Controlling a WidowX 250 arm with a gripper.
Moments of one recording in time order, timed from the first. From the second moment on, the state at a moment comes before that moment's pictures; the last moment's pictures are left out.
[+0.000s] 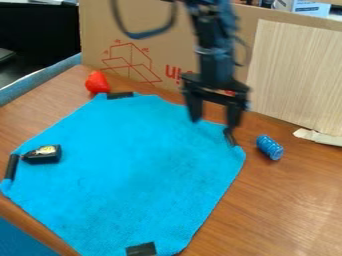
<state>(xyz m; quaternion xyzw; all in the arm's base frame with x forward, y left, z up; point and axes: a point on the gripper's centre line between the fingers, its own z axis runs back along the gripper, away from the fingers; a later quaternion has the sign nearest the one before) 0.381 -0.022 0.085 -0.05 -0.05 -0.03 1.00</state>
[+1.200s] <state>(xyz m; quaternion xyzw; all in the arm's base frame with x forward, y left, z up) 0.273 0.094 0.067 0.09 -0.05 -0.51 0.86</state>
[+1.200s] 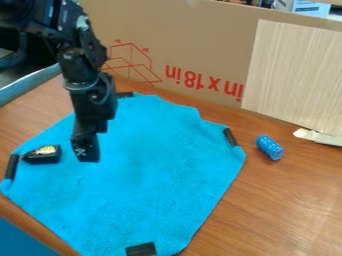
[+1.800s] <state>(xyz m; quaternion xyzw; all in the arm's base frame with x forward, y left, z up) 0.275 0.157 0.065 0.07 -0.04 -0.49 0.87</state>
